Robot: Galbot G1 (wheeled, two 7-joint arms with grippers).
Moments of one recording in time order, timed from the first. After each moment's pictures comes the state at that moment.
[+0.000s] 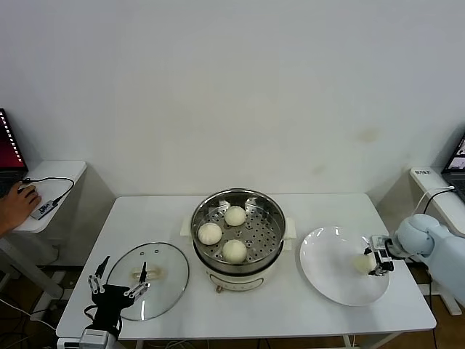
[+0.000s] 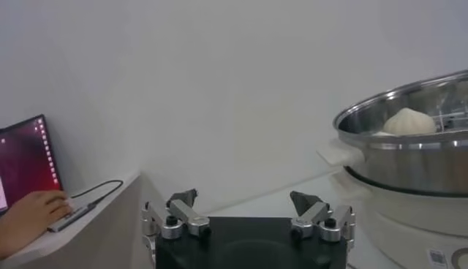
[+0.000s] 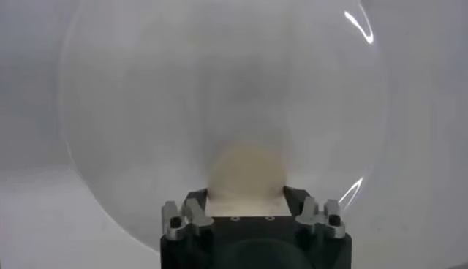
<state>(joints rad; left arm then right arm) 1.74 -1.31 -0.64 -2.20 0.07 0.10 -0.09 -0.38 0.53 -0.42 1.28 -0.29 -0.18 -1.02</state>
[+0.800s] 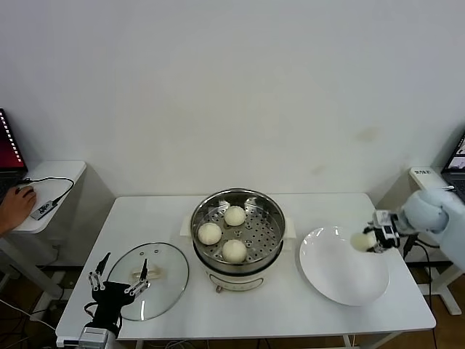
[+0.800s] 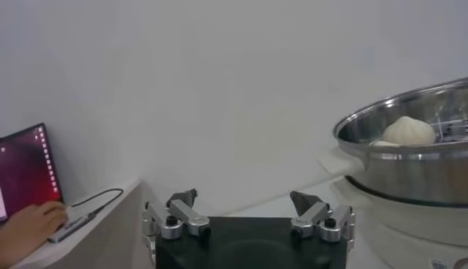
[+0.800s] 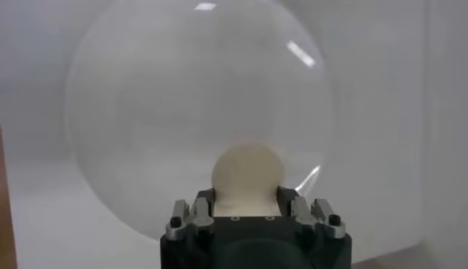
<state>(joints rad) 1.73 -1.30 -0.63 -2.21 0.06 0.11 -0.09 -0.01 0.44 -0.67 1.47 -0.09 -0.26 -1.04</state>
